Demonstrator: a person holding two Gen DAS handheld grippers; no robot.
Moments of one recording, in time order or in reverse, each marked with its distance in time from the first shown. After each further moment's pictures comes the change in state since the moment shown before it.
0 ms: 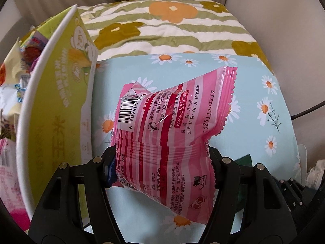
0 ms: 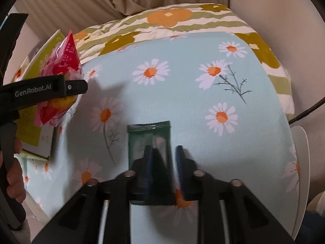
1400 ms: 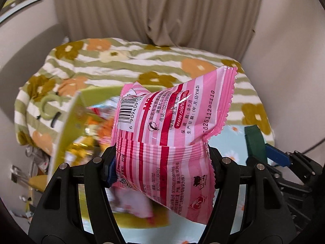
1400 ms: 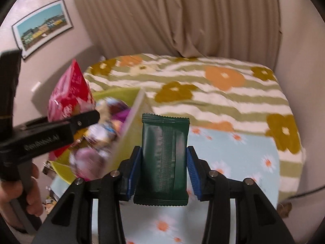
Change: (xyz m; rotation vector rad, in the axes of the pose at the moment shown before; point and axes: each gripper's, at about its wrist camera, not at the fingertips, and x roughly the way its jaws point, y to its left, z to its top) left arm -0.182 0.135 0.036 -0.190 -0.288 0.045; right arm -0.121 0.144 0.113 -0.294 -0.235 0.189
